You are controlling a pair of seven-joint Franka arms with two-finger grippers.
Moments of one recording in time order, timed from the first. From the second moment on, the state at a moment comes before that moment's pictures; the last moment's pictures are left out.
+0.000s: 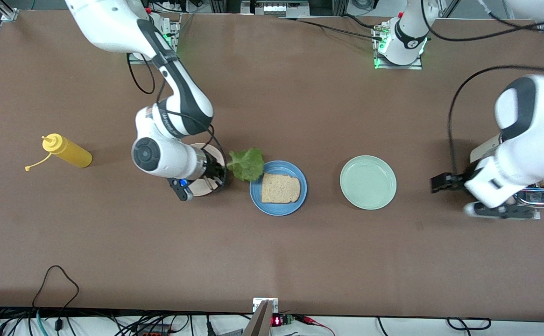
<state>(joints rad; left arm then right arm) -0.04 0.36 0.00 -1.41 -0.04 1.77 -0.03 0.46 0.66 0.03 -1.51 0.40 2.14 1.26</state>
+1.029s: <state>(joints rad) 0.06 0.07 -0.07 -1.63 -0.03 1.62 -0.05 0.57 0.83 0.03 -1.43 0.49 2.43 1.45</state>
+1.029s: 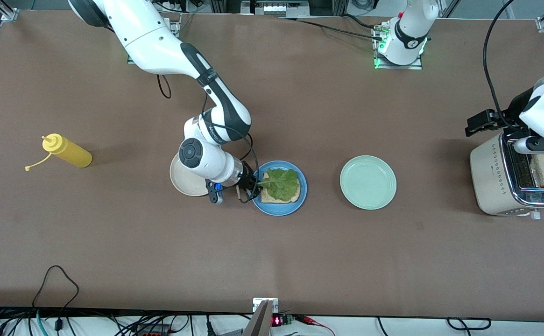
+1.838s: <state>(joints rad) 0.07 0.00 -0.07 -1.73 -0.03 1.66 -0.05 0.55 0.82 0.00 -1.41 0.43 2.24 1.32</state>
